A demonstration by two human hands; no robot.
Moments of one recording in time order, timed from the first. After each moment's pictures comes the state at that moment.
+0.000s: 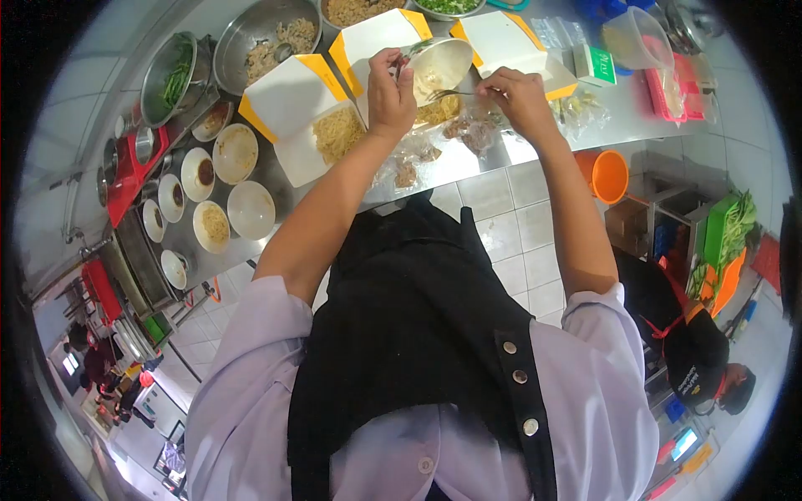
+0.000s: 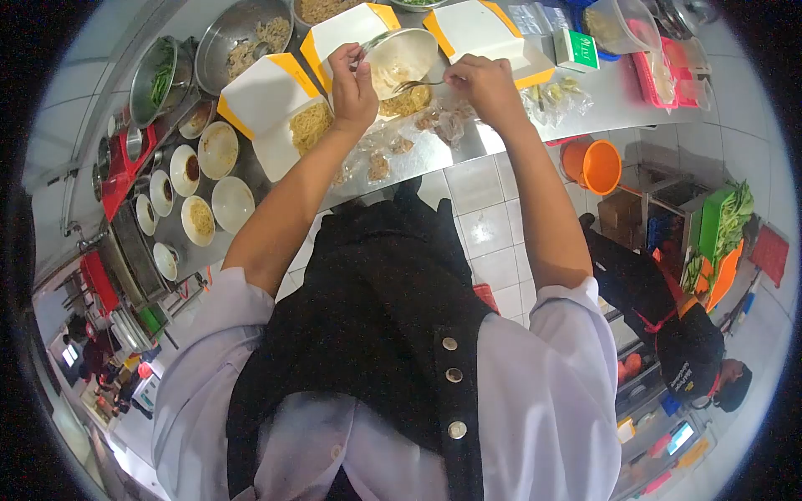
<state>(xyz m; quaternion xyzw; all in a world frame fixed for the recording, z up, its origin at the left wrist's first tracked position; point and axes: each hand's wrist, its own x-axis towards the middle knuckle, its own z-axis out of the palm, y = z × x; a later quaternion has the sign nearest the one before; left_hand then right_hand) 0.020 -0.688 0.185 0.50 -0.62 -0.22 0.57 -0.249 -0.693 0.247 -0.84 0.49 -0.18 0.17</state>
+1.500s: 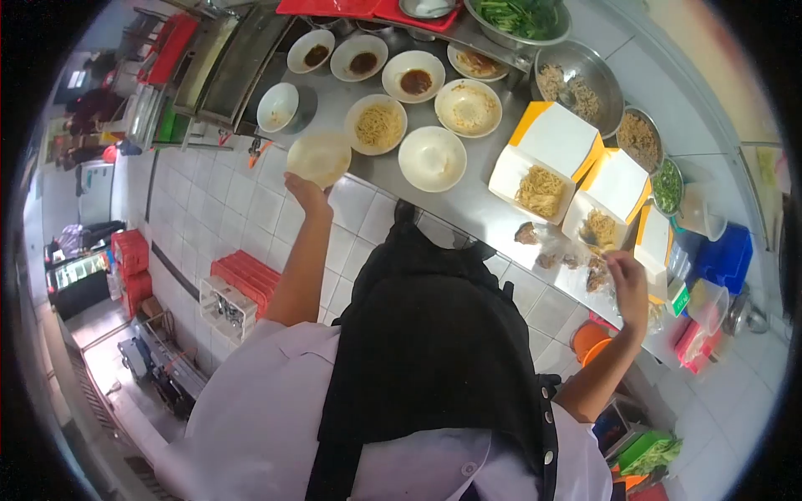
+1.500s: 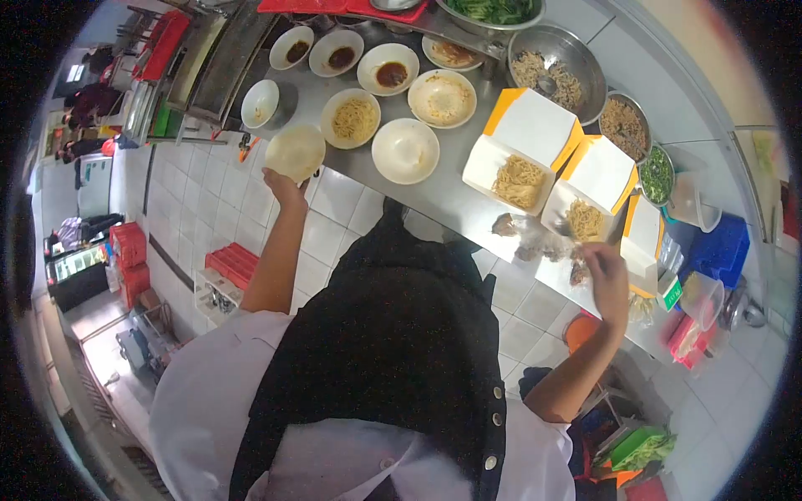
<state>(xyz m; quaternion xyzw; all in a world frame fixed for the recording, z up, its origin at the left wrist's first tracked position) 0.461 -0.285 0.180 0.70 0.18 -0.12 0.68 -0.099 -0.635 0.347 -0.74 0.47 -0.06 0.48</state>
